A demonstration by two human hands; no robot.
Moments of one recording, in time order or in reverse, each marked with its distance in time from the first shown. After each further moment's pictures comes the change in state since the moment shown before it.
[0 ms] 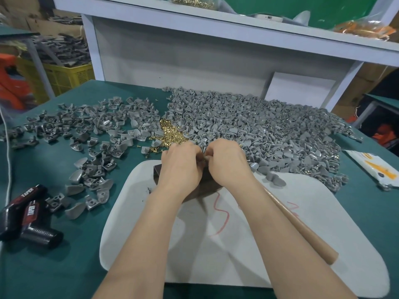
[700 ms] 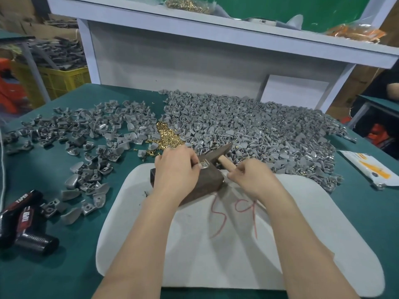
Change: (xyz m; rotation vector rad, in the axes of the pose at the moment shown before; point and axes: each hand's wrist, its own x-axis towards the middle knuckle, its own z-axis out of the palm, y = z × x) left_hand 0.001 -0.003 0.006 -0.087 0.059 -0.078; right_hand -0.018 0.065 -0.001 0.127 -0.204 0.339
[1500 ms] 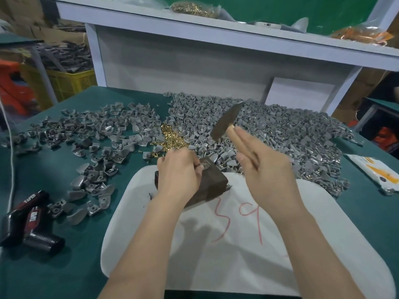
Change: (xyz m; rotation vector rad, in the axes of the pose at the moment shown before) left_hand 0.000 -0.001 0.001 0.045 0.059 -0.009; right_hand -0.045 -0.012 -0.021 0.400 0.420 -0.578
